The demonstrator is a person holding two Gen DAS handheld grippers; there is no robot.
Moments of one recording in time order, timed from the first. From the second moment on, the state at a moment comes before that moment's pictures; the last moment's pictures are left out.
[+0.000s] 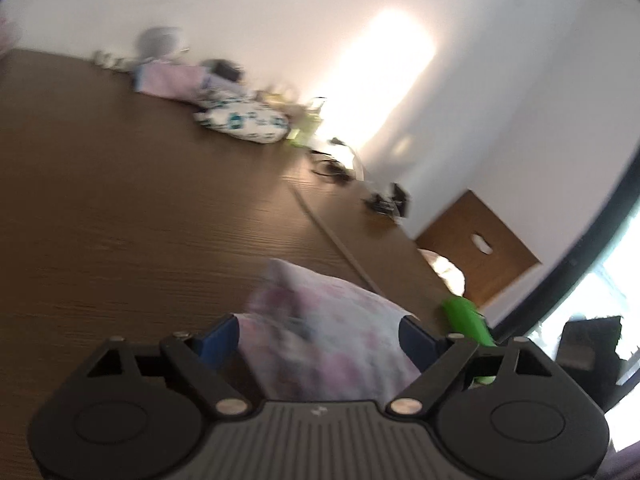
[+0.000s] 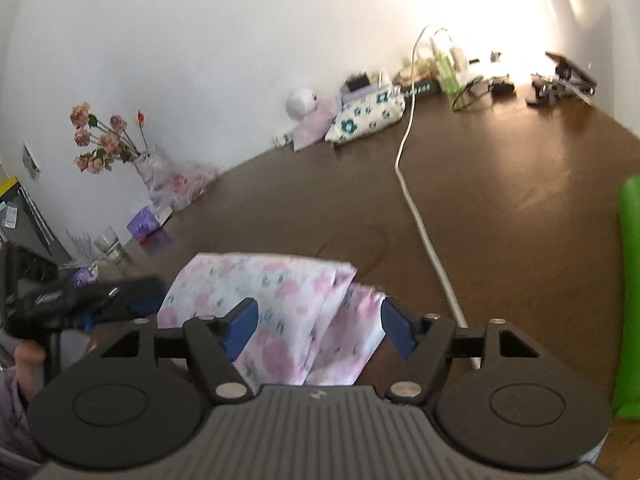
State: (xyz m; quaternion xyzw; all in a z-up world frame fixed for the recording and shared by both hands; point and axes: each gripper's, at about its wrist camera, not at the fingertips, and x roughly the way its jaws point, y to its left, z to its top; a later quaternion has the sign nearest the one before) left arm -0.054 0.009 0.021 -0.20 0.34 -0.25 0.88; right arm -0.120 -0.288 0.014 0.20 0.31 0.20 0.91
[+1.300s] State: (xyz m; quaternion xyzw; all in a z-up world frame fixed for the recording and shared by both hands) left arm -0.033 0.005 -0.007 -0.29 0.39 -0.25 0.84; right arm -0.091 -0.279 -0.005 0.25 0.35 0.23 0.87
